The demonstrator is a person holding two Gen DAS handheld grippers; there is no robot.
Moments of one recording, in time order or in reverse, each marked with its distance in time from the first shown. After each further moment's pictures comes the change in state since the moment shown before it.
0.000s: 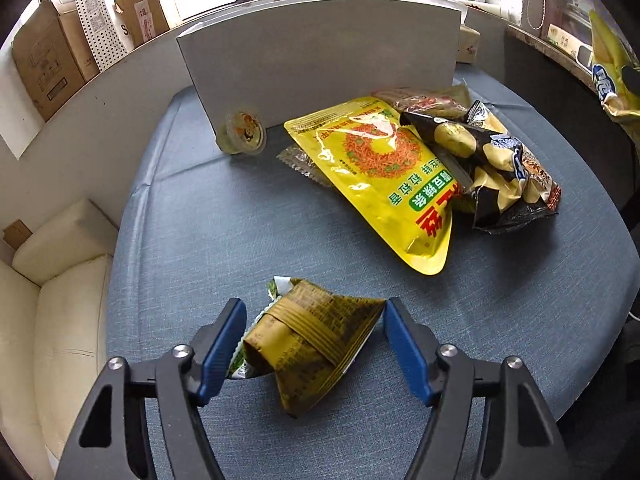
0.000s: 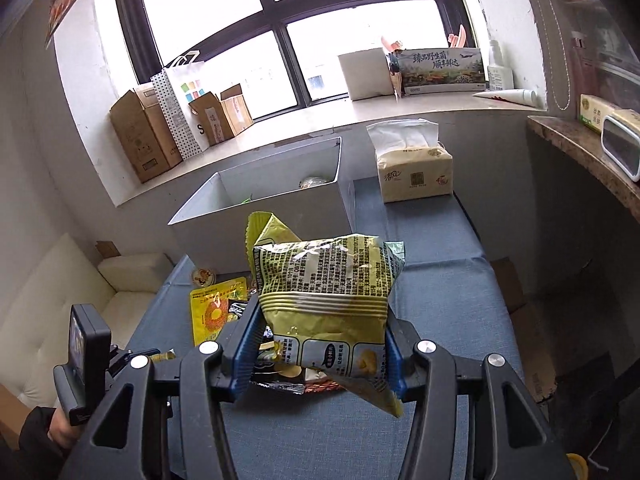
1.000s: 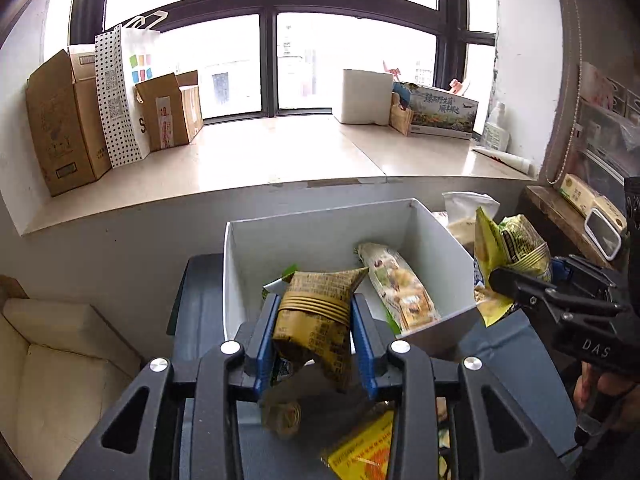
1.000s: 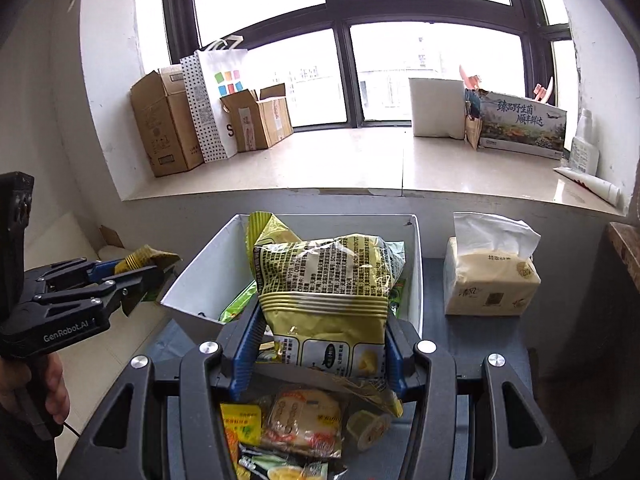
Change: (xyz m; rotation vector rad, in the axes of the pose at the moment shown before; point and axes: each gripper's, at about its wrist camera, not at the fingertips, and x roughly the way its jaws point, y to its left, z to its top) left arm -0.058 0.068 0.226 -0.133 -0.325 -0.046; right arm 0.126 0.058 0.143 -0.192 0.010 0.048
